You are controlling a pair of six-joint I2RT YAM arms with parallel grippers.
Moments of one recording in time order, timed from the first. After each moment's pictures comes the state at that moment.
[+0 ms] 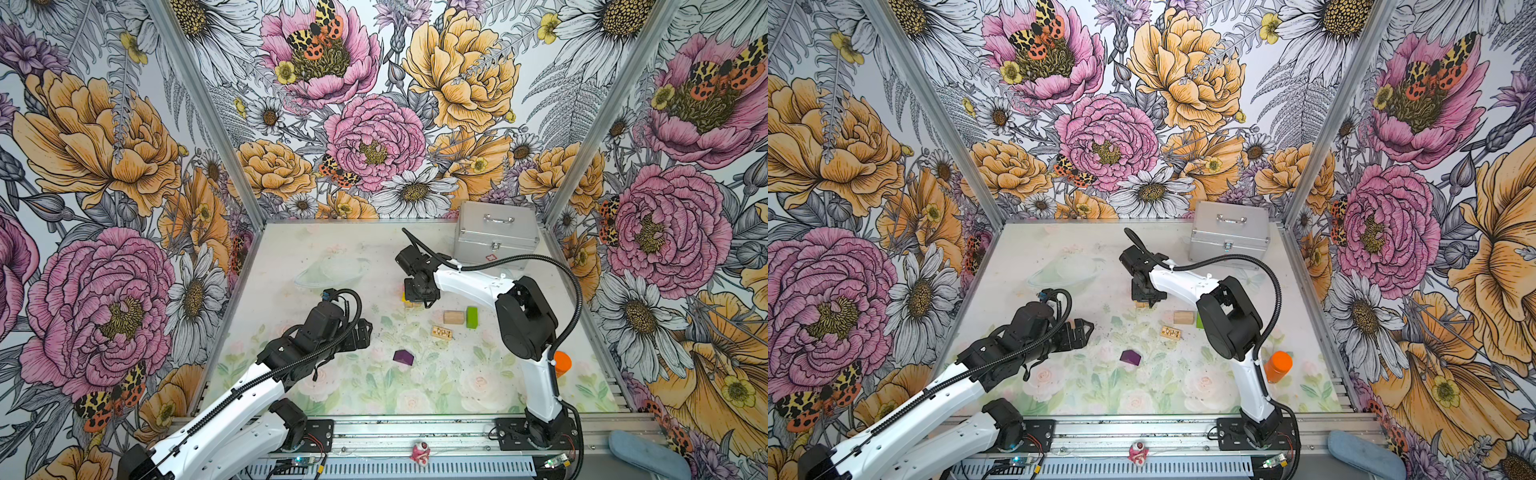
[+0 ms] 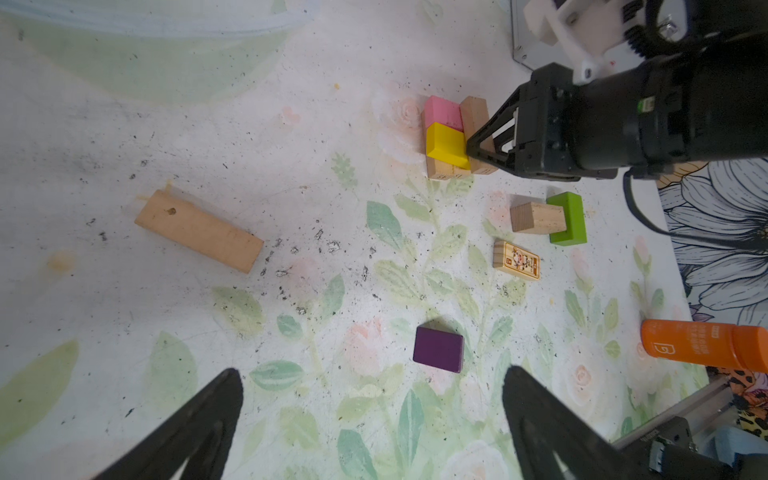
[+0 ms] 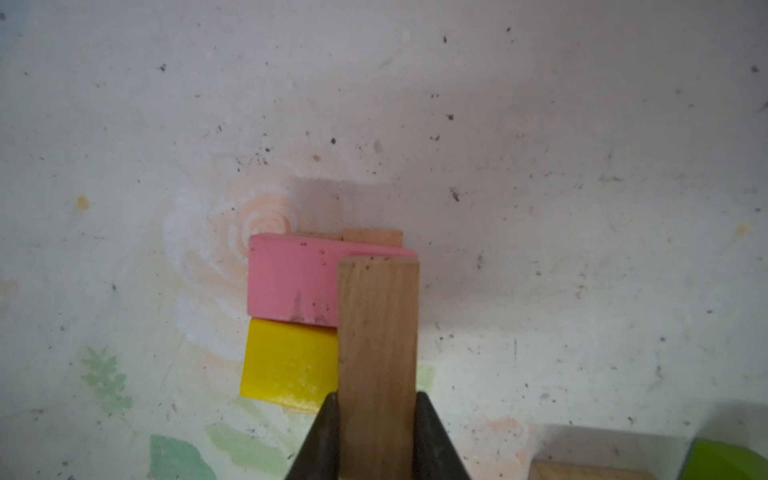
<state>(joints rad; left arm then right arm) -0.64 0.81 0.63 -0.59 -0.07 -0.68 0.68 2.09 1.64 -0.84 0.15 0.62</state>
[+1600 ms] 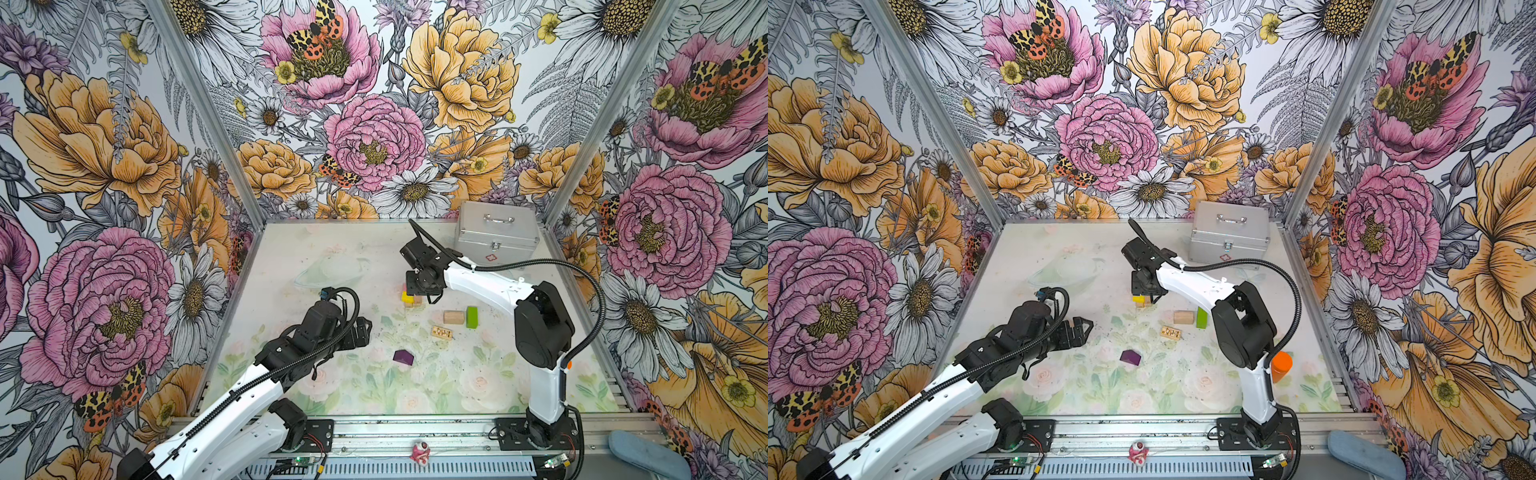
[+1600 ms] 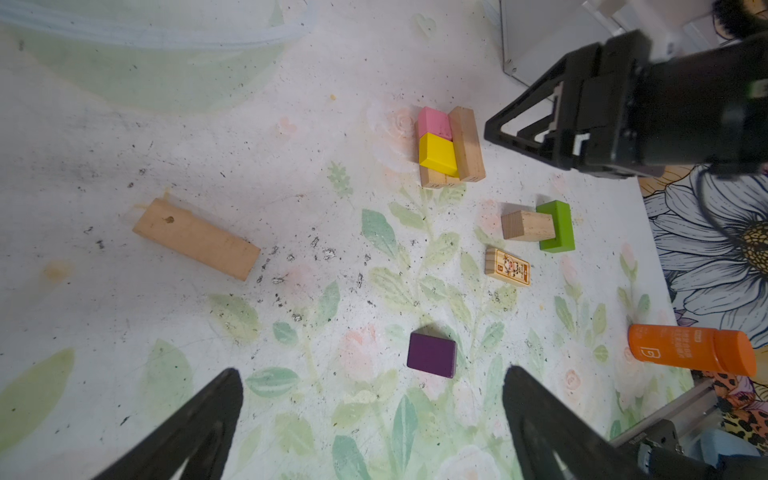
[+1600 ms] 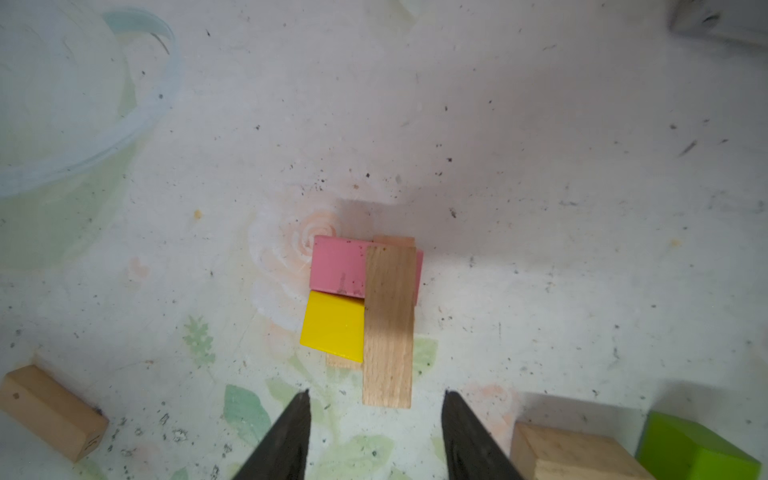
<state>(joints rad) -0.62 0.79 0.63 -0.58 -0.05 -0.68 0.68 1.96 1.62 -0.83 0.13 0.61</state>
